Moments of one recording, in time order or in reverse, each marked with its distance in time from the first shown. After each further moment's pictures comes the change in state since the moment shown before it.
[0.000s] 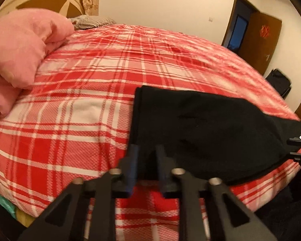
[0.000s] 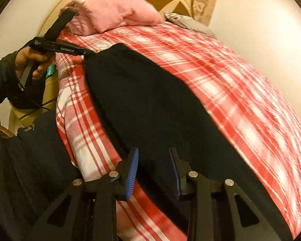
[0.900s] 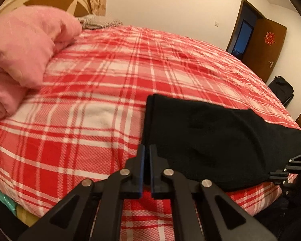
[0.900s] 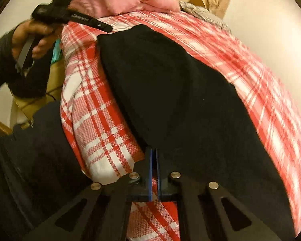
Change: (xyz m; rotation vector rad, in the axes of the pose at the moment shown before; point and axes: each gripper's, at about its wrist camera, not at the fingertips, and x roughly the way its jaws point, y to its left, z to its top) left arm -0.013 0.012 0.008 -0.054 -0.026 -0.006; right arm 0.037 0.035 0.005 -0.023 0.080 0.035
